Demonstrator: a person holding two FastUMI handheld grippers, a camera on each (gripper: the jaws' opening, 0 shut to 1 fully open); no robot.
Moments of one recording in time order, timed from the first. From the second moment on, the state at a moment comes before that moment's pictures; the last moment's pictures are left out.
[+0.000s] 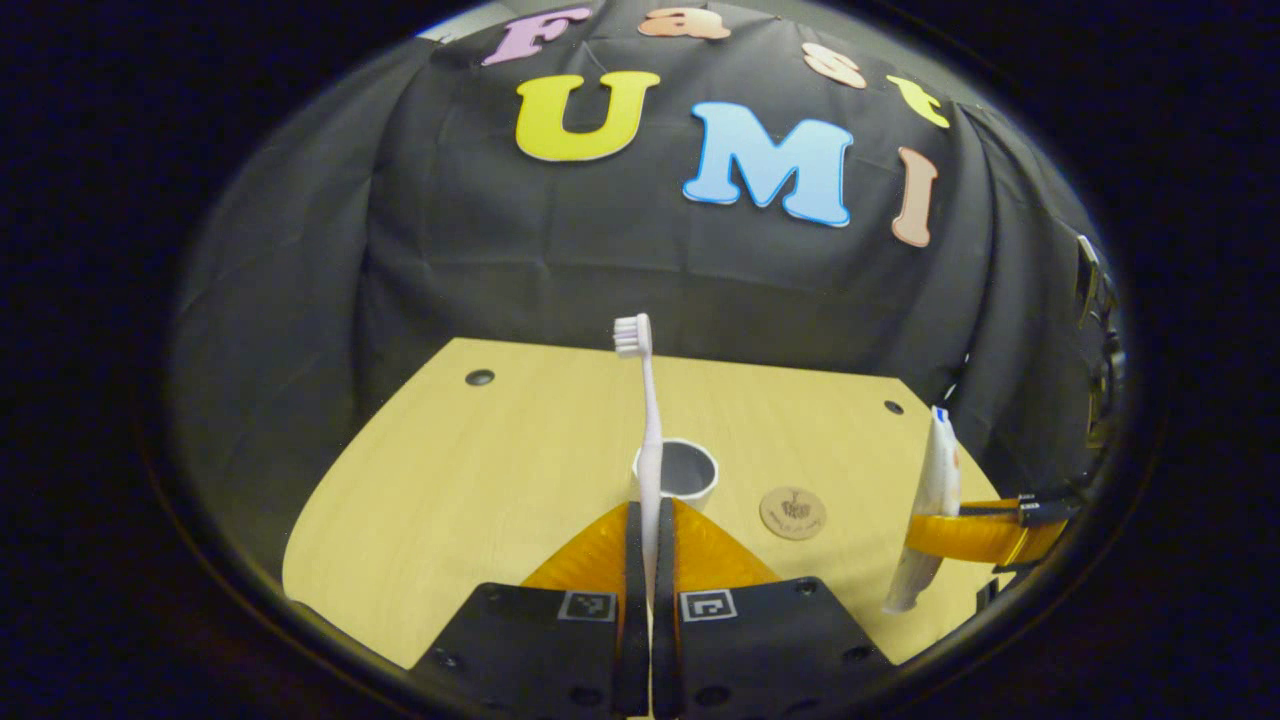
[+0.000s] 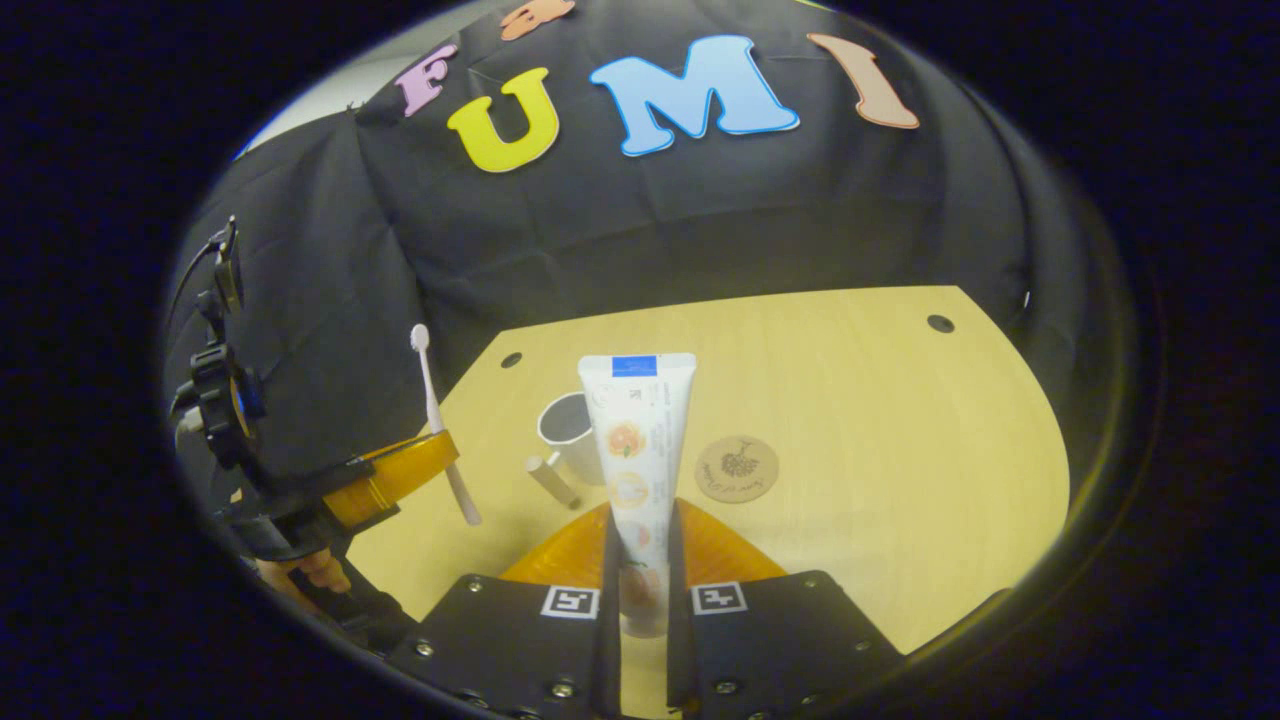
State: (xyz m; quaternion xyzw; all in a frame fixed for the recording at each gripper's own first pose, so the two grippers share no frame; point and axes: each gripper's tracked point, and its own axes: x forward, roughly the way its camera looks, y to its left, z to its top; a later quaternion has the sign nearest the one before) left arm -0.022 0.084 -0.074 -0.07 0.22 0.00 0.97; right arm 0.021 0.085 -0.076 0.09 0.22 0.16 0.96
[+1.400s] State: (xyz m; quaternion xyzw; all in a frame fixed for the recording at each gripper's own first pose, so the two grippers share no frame) left arm 0.177 0.067 -0.130 -0.09 0.15 -0.04 0.98; right arm 0.066 0.096 -0.096 0.08 0.24 0.13 0.96
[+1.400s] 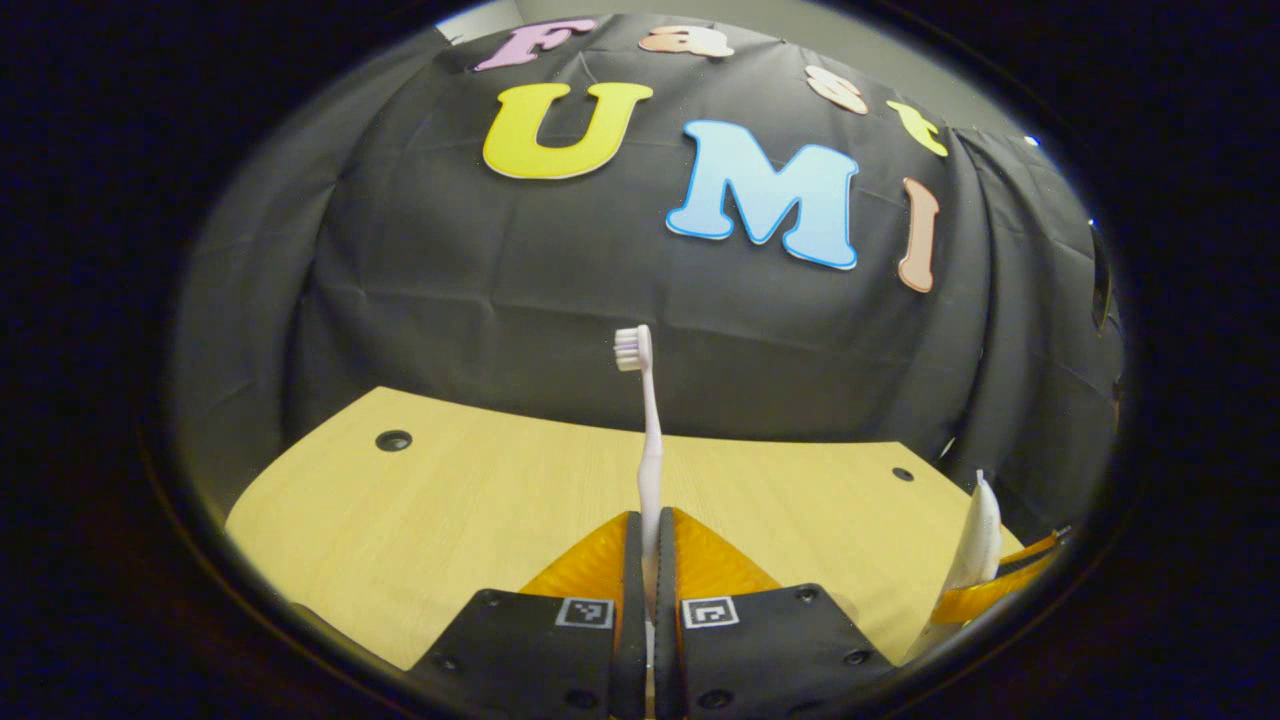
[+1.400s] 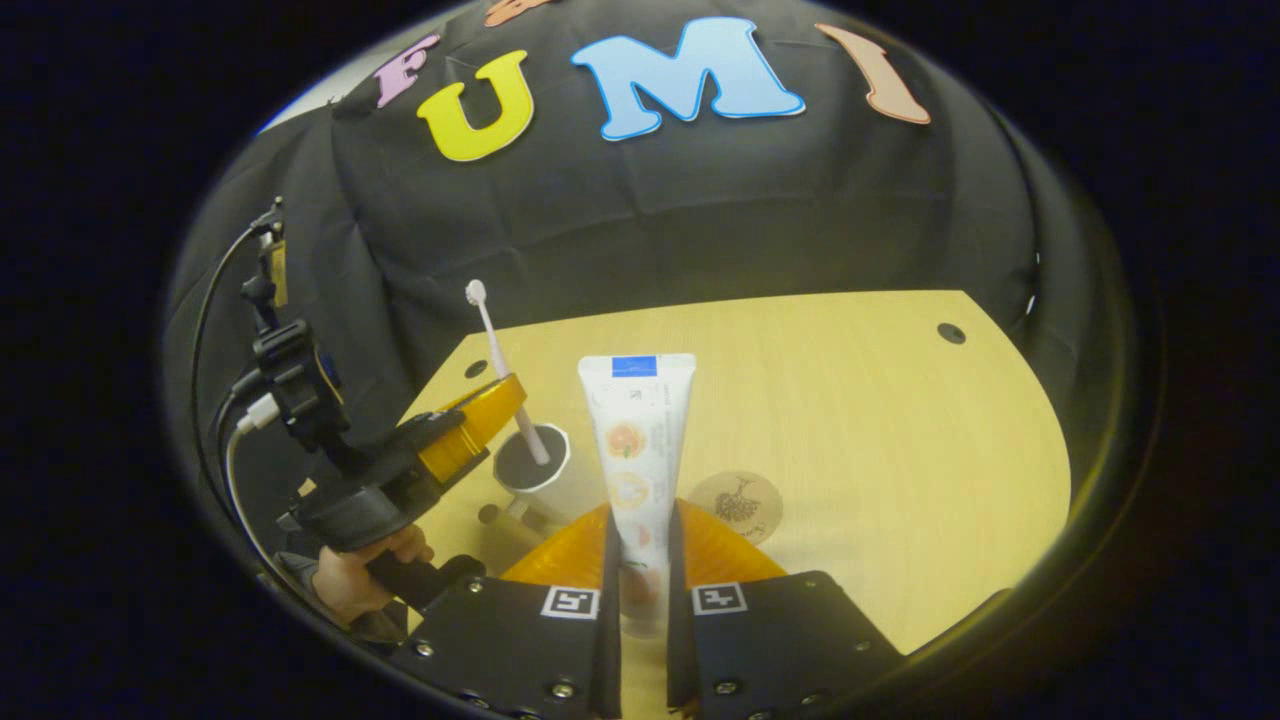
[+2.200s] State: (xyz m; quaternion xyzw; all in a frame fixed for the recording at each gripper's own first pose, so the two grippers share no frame) left arm 0.156 0.067 -0.123 -0.10 0.15 -0.06 0.98; right arm 0.085 0.119 -0.071 0.07 0.22 0.15 0.96
